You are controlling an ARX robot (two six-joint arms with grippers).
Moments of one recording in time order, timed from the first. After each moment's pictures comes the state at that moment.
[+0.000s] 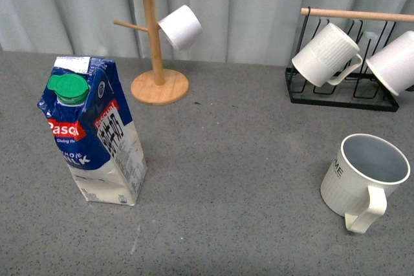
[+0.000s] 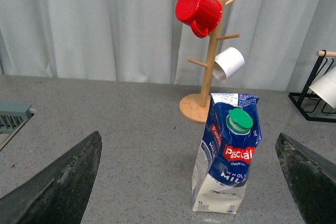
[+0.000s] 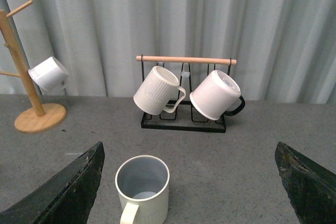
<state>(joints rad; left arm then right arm) 0.00 0.00 0.02 0.00 0.00 0.00 0.00 0.00 0.01 0.00 0.00 0.00</state>
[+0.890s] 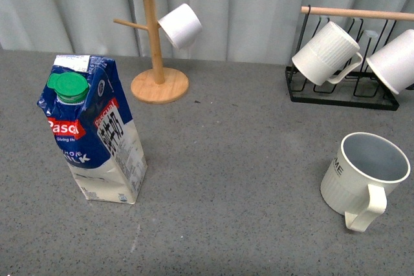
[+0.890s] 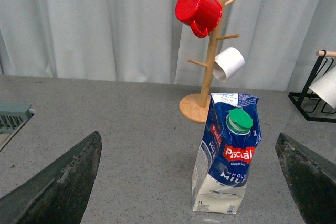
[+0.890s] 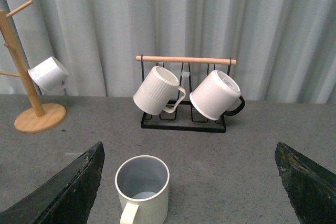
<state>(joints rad) 0.00 0.00 0.02 0.00 0.00 0.00 0.02 0.02 0.01 0.00 0.07 -0.03</state>
